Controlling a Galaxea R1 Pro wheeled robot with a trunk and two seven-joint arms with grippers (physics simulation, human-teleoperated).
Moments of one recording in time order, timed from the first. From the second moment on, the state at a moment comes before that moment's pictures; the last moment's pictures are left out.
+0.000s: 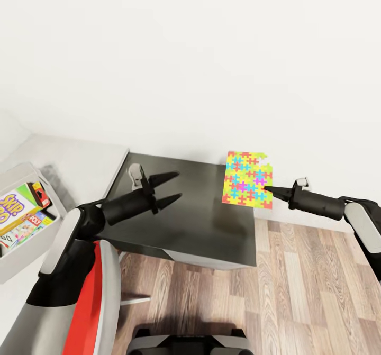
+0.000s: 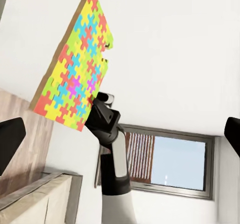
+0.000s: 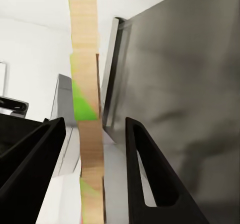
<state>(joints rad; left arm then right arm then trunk) -0.64 0.06 -0.11 -1.61 1.93 0.97 0.33 -0.76 -0.50 0.02 -1.18 -0.94 1.04 0.84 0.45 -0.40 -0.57</state>
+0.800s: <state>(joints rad) -0.56 0.19 -0.02 -1.61 1.95 0.98 -0.19 -0.88 -0.44 0.05 -1.15 -0.94 1.04 0.82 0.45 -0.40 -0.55</state>
